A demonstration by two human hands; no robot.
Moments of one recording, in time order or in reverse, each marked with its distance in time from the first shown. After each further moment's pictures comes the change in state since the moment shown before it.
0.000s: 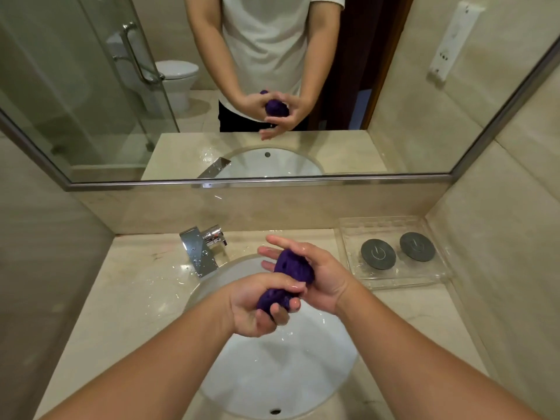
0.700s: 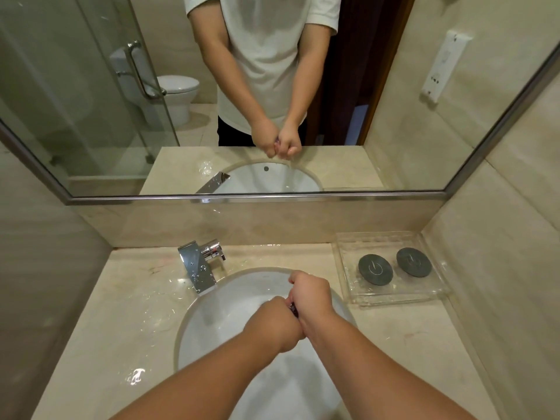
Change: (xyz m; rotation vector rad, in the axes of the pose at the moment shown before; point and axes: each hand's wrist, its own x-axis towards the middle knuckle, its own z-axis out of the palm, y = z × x) left_hand 0.051 -0.022 0.018 1.102 0.899 0.164; right_hand 0.028 0.031 0.012 -0.235 0.937 0.082
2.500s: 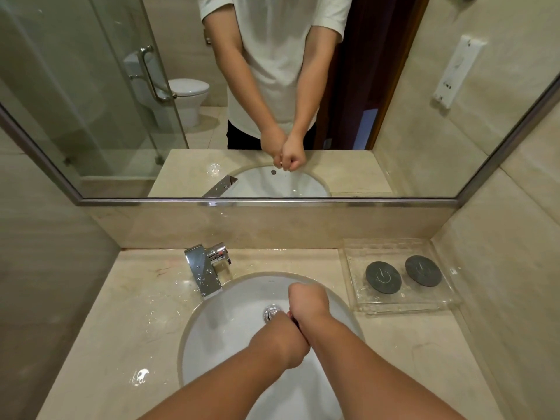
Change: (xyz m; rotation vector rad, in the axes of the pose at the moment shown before) left_hand 0.011 -0.012 0.021 0.050 0.033 -0.055; right_hand 0.007 0.000 0.008 -0.158 0.005 0.029
